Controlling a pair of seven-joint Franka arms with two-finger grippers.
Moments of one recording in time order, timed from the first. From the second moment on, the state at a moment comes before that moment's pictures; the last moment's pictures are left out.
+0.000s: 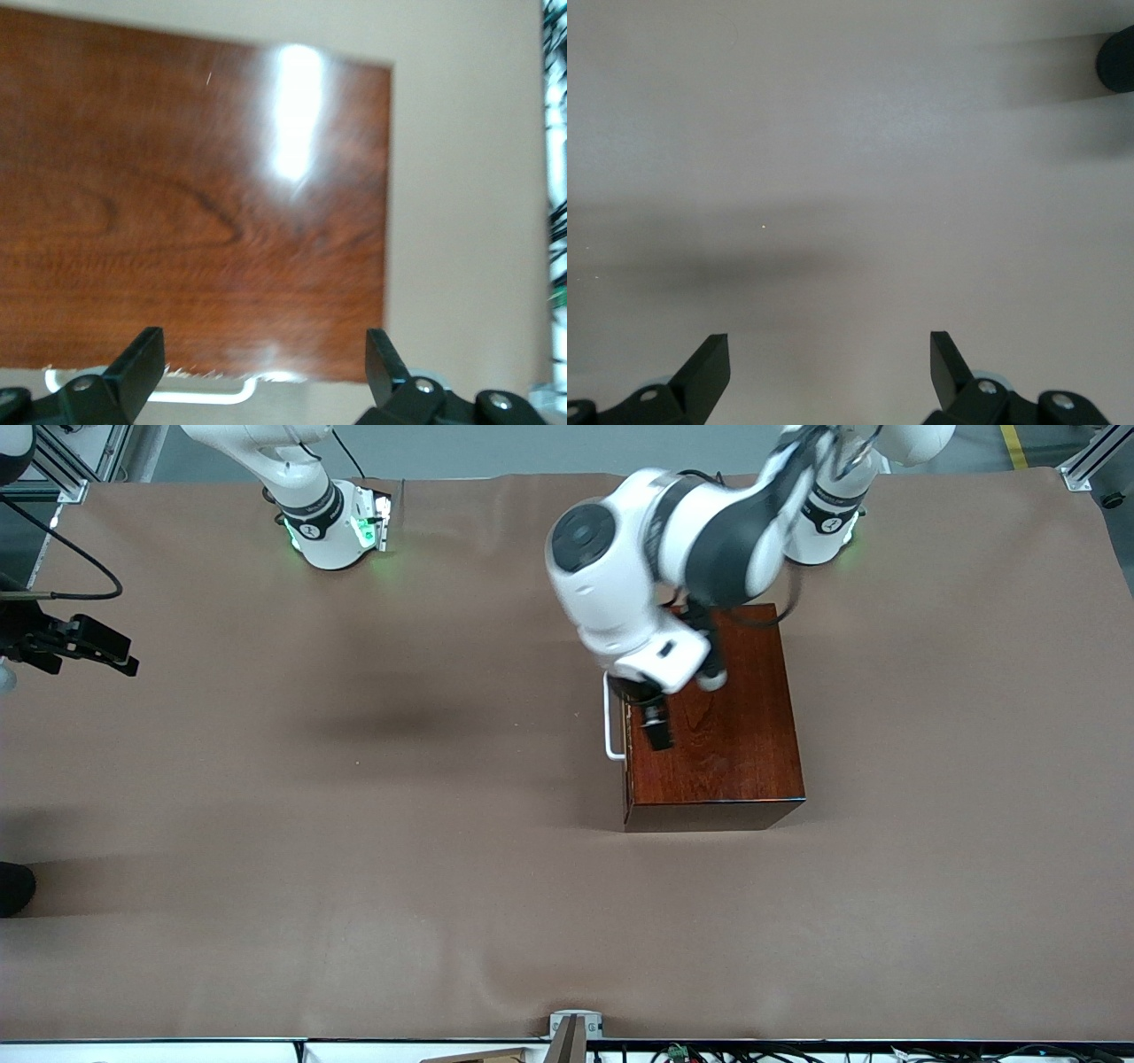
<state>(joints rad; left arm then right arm) -0.97 0.48 0.35 -1.29 0.16 1.66 -2.38 0.00 -0.01 -0.06 -1.61 -0.01 1.56 -0.02</state>
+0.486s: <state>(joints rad) -0.89 0.45 0.41 -1.30 0.16 1.66 -2.24 0.00 -0.01 -0.06 -1.61 -0.01 1.56 -0.02</state>
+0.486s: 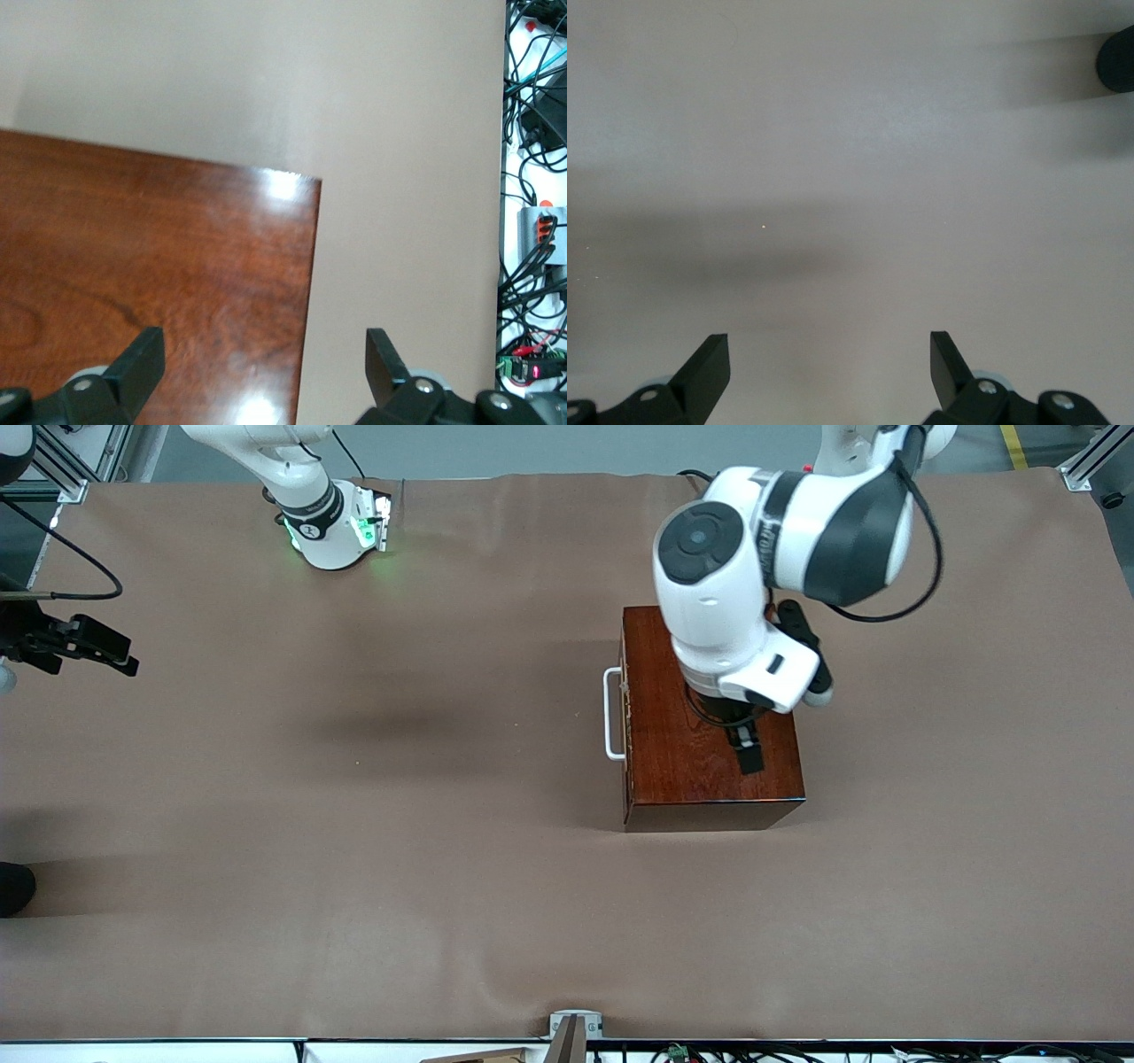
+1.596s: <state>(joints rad) -0.54 0.38 0.41 -1.33 -0.04 1.66 -1.36 0.00 -0.01 -0.06 -1.61 -0.01 1.56 -0.02</state>
